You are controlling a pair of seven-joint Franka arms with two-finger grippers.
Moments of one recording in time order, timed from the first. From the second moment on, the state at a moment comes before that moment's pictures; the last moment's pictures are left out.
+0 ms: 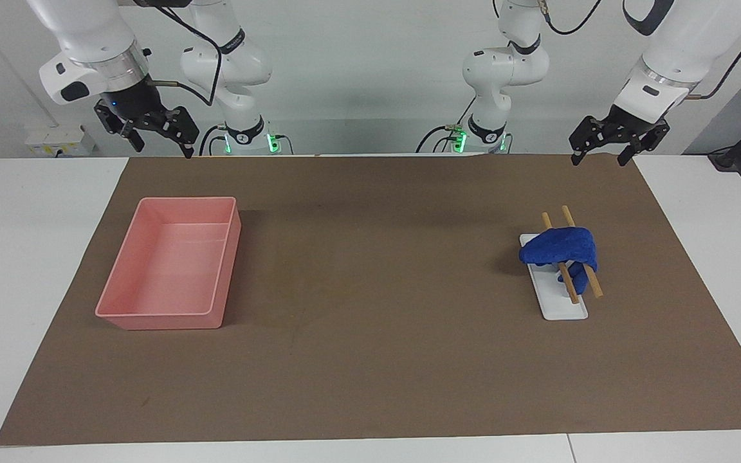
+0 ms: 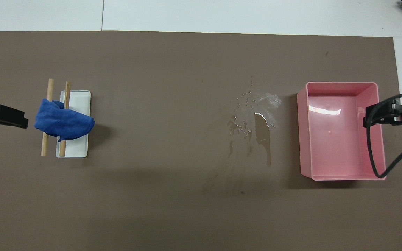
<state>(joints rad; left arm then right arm) 0.02 -0.05 -0.06 -1.59 -0.02 1.50 0.04 -0.02 -0.02 0.06 -1.49 -0.01 1.40 0.23</state>
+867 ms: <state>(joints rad) 0.05 -0.09 -0.05 -1.81 -0.02 1.84 0.00 -0.02 -0.02 0.07 -1.49 -0.01 1.39 0.23</state>
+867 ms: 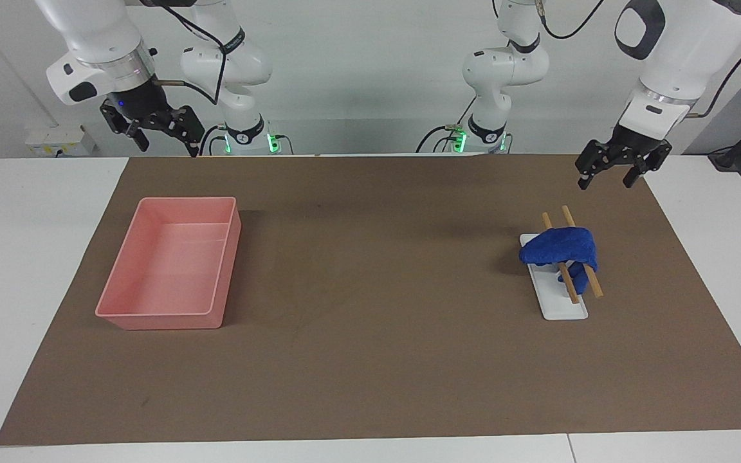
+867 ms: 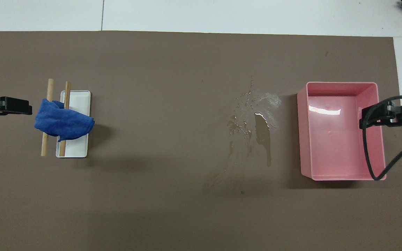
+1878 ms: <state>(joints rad) 0.10 0.05 -0.05 -2.04 -0.02 2.22 -0.05 -0.02 -0.06 0.06 -1.49 -0.01 1.37 0.23</state>
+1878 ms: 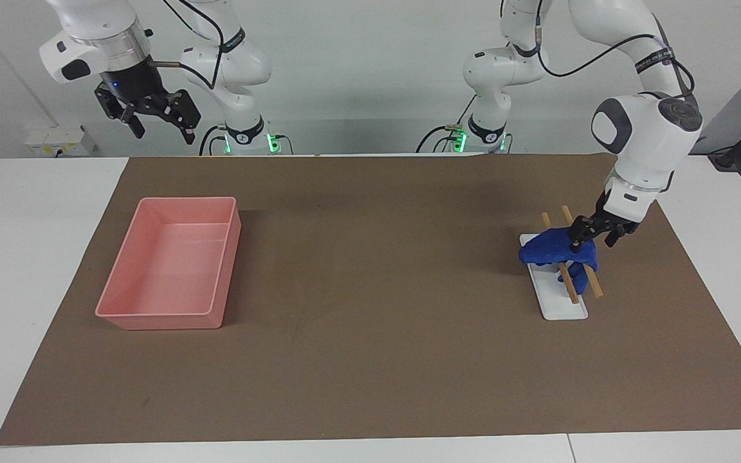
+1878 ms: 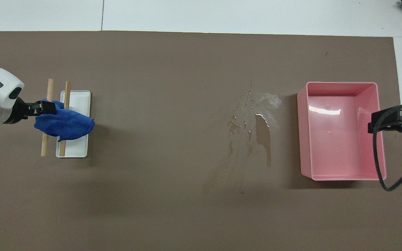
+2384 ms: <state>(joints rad) 0.10 0.04 -0.06 -2.06 -0.03 2.24 -0.08 -0.03 0.00 0.06 -1.49 -0.01 1.41 0.23</state>
